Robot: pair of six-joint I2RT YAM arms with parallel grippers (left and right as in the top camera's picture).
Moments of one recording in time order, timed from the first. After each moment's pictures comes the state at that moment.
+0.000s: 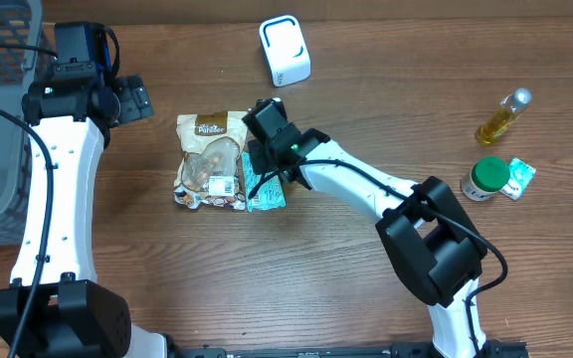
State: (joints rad) left arm 0.08 1.68 1.63 -0.98 -0.26 -0.25; right arm 0.70 2.12 1.53 -0.44 0.11 0.44
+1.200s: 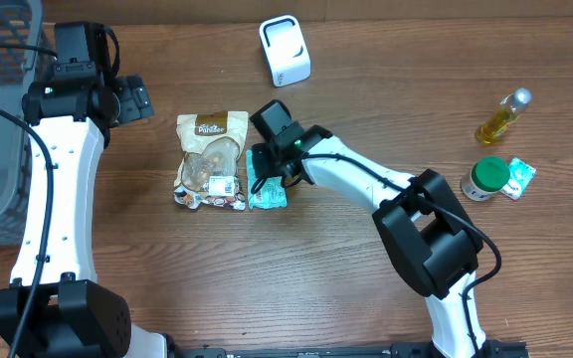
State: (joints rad) left arm 0.08 1.68 1.63 -0.98 -0.26 -0.25; right arm 0.66 2.16 1.54 -0.51 -0.05 0.51
